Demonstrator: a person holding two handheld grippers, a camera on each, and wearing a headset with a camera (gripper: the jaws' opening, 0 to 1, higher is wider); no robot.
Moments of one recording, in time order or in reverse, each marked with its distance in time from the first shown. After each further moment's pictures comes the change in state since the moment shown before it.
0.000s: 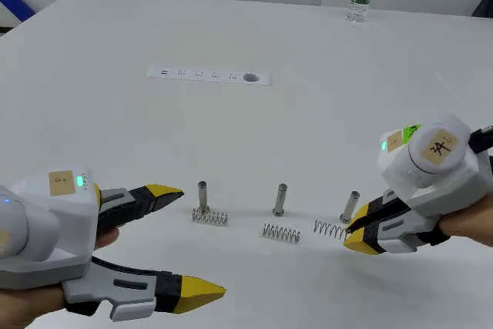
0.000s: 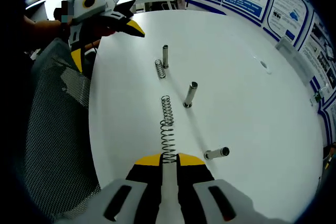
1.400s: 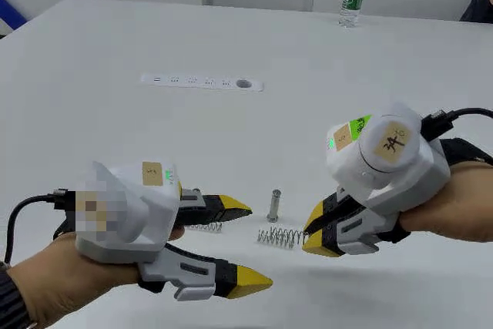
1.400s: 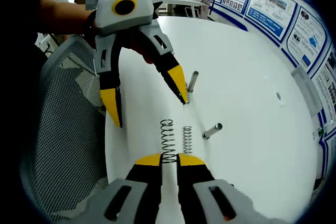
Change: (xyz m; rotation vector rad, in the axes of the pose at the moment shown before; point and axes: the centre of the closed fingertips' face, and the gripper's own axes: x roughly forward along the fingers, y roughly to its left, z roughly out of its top) left arm 0.057 -0.026 0.016 0.128 0.030 -0.202; right arm -0.001 0.034 0.048 -0.176 -0.015 0.062
